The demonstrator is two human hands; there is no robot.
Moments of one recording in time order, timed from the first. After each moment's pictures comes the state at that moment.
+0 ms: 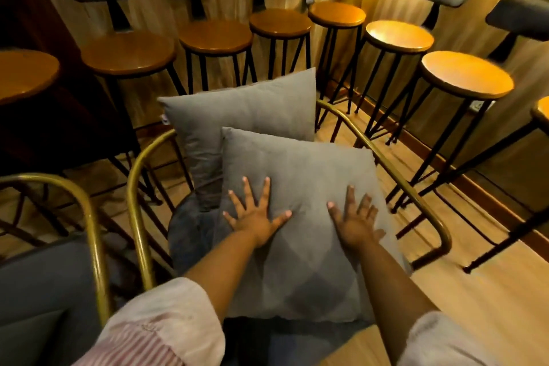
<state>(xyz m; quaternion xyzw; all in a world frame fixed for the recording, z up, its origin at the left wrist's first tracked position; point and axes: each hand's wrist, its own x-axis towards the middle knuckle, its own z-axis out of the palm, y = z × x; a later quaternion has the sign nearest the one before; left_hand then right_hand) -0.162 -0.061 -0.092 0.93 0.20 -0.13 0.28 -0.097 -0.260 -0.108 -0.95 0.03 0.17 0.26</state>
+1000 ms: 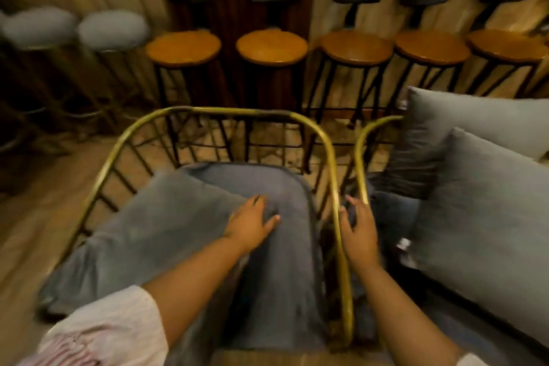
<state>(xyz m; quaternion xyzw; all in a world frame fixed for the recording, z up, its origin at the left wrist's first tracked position) -0.566 0.175 -0.059 0.89 0.38 -0.01 0.26 -0.408 0.020 -0.084 -0.84 -0.27 0.11 0.47</state>
